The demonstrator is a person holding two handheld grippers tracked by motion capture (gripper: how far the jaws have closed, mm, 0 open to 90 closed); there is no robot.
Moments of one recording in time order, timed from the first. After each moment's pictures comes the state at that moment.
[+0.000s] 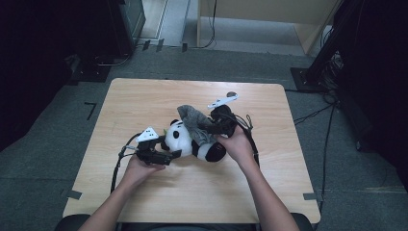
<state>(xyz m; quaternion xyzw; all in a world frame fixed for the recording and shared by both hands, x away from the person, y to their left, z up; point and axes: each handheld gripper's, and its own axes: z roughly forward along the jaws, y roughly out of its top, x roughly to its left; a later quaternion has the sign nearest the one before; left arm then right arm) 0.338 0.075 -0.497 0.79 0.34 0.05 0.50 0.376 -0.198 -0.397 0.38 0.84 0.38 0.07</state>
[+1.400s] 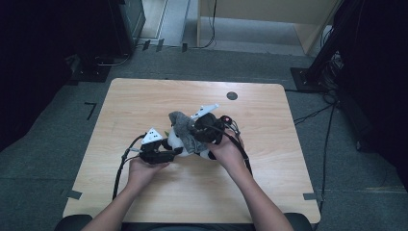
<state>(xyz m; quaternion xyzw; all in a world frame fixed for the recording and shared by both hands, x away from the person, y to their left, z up) 0.331 0.066 -0.495 0.79 0.38 0.08 0.48 0.352 -0.160 -0.396 0.34 0.87 0.32 0.14</state>
